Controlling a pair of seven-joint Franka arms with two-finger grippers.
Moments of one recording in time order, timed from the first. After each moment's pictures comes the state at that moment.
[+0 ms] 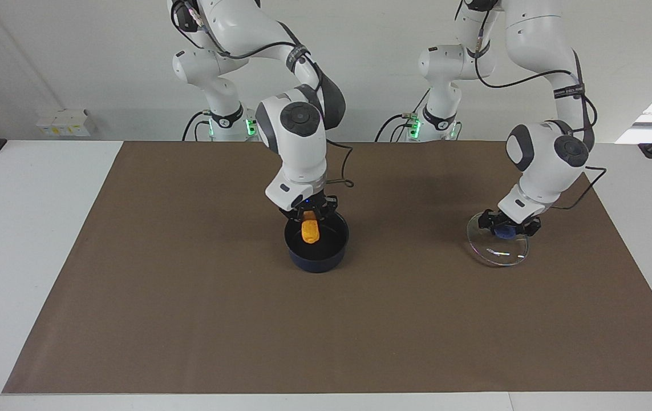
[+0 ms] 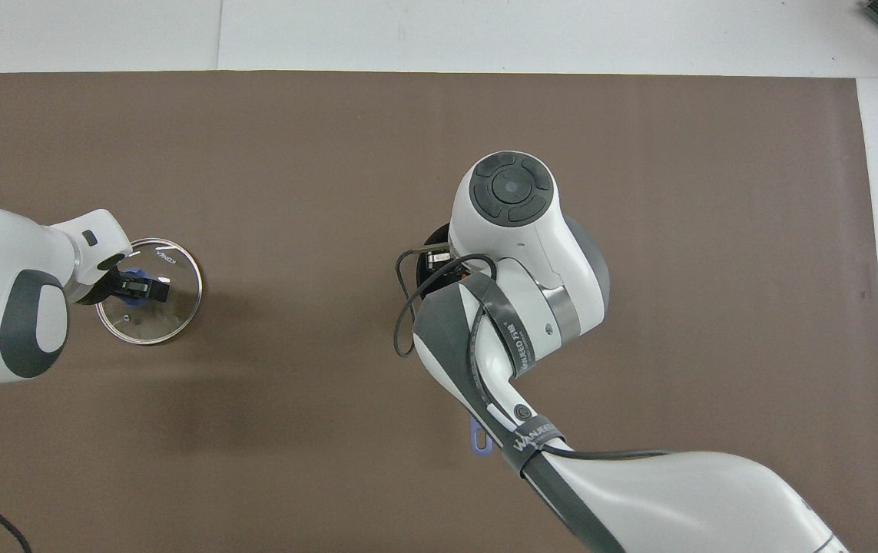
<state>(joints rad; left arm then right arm) -0.03 0.17 0.05 -2.14 -0.03 2.30 0.28 0.58 0.45 -0.09 -1.57 0.06 2.00 0.42</state>
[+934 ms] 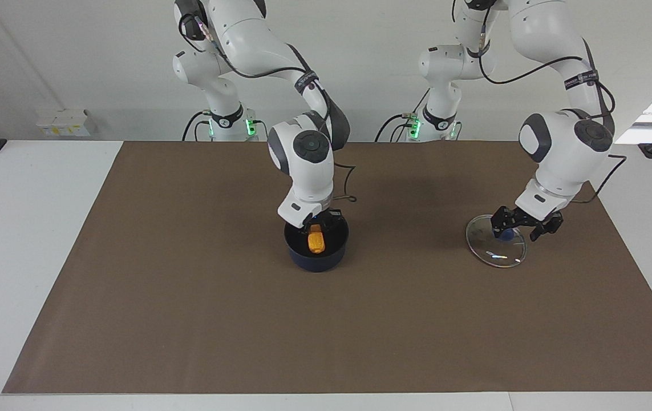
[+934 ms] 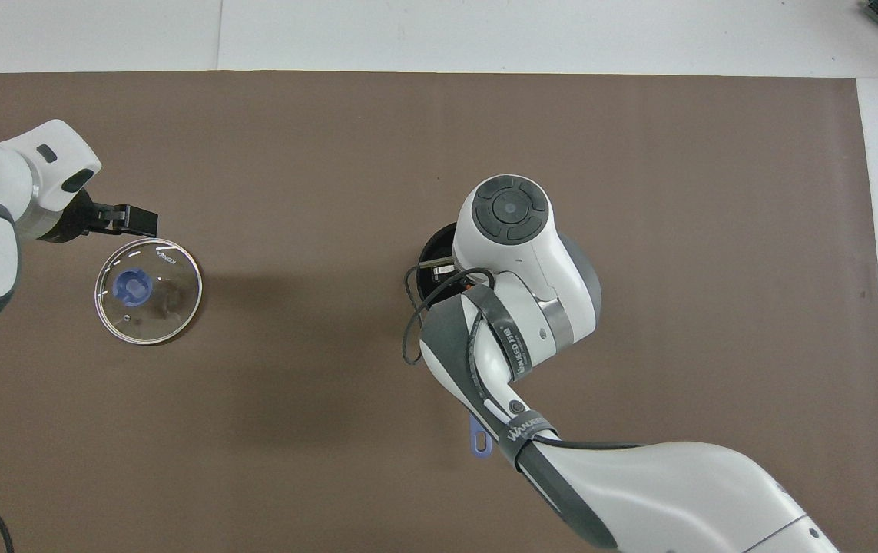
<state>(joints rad) -0.07 0.17 0.02 -1.80 -0.03 2.03 0.08 0.58 0.46 -0.09 -1.65 0.06 2.10 0.36</state>
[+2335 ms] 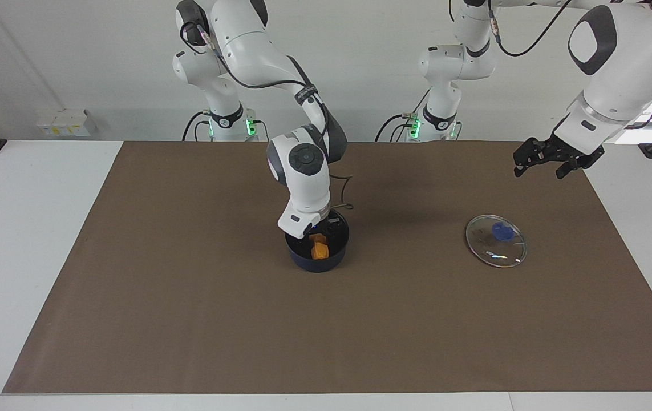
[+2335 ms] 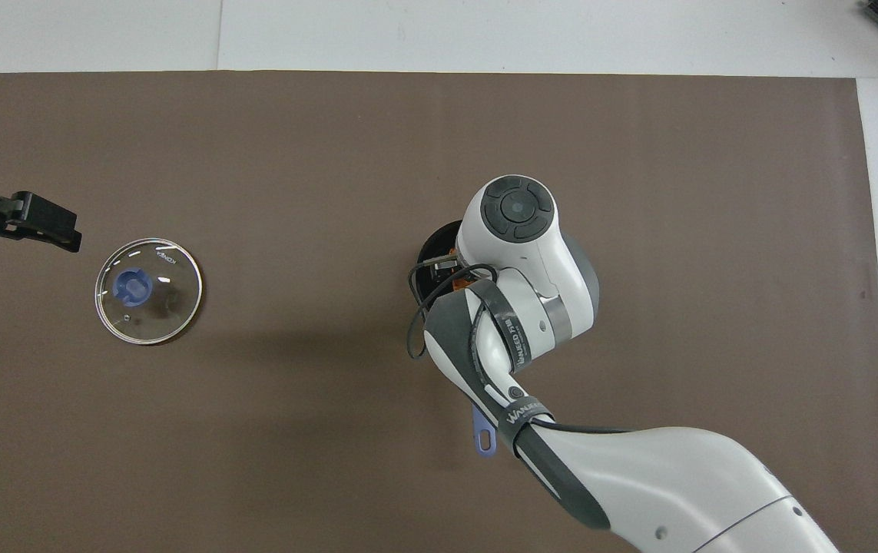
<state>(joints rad) -0.07 0.13 0.03 -1.44 -0.03 1.48 0.06 0.57 0.49 -0.09 -1.65 0.09 2.16 0.29</state>
